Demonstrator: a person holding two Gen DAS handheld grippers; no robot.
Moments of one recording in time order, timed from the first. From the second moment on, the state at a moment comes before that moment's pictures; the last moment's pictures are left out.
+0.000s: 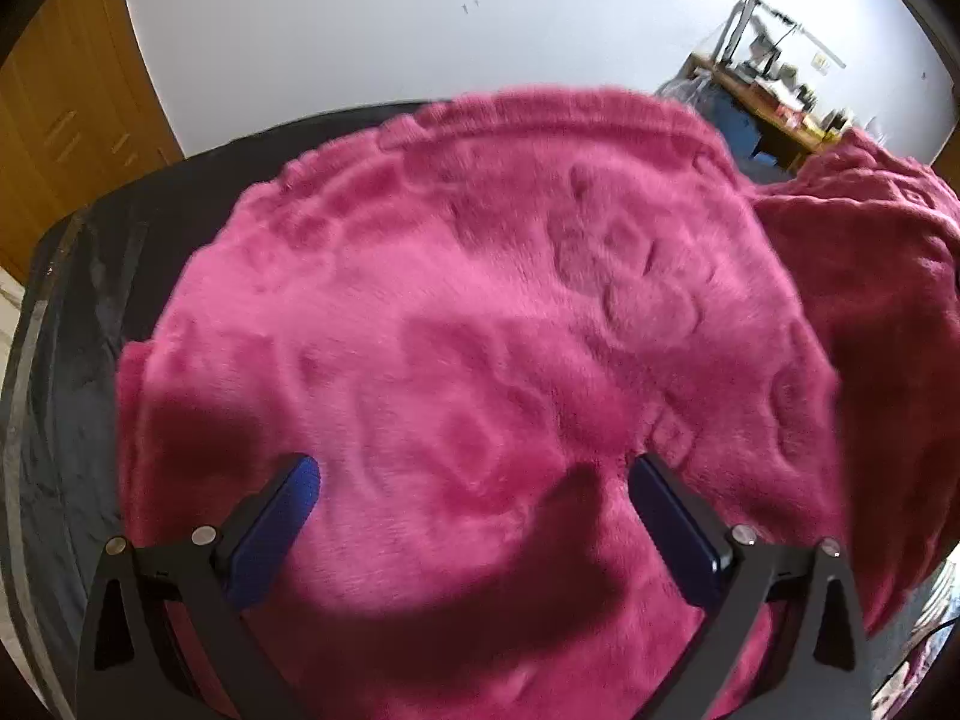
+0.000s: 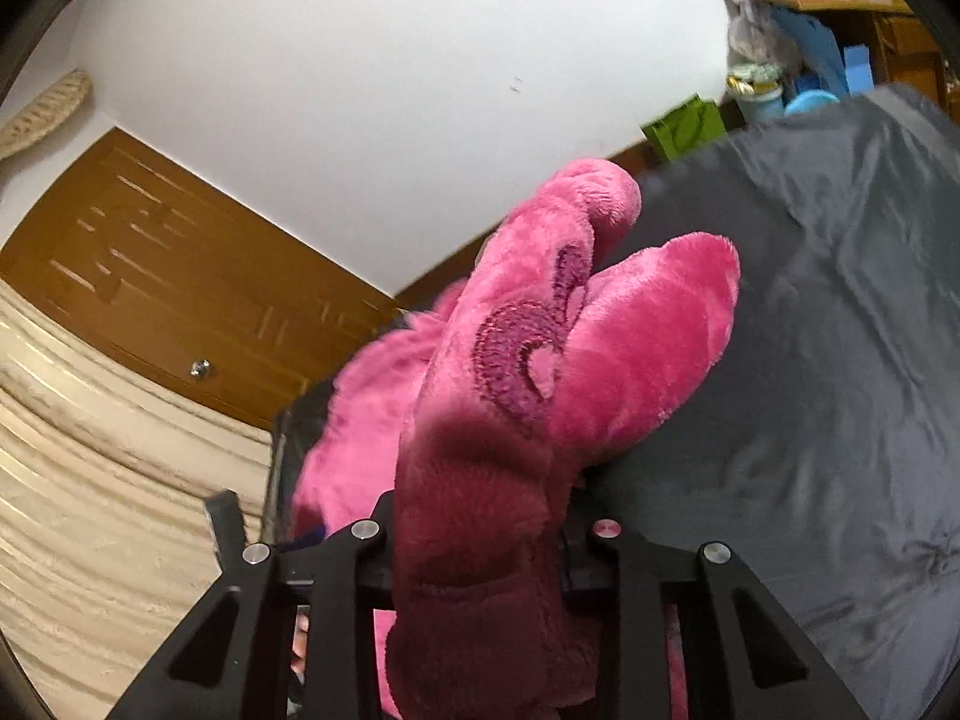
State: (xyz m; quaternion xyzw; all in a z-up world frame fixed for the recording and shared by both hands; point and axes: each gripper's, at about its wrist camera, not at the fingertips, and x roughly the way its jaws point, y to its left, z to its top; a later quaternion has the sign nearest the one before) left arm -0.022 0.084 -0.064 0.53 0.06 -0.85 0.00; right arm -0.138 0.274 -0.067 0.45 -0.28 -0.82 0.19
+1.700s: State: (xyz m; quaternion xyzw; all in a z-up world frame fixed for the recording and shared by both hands) left arm 0.075 -0.183 -0.060 0.51 0.29 -0.80 0.10; right arm -0.076 -0.113 -0.033 0.40 -0.07 -0.81 0.43
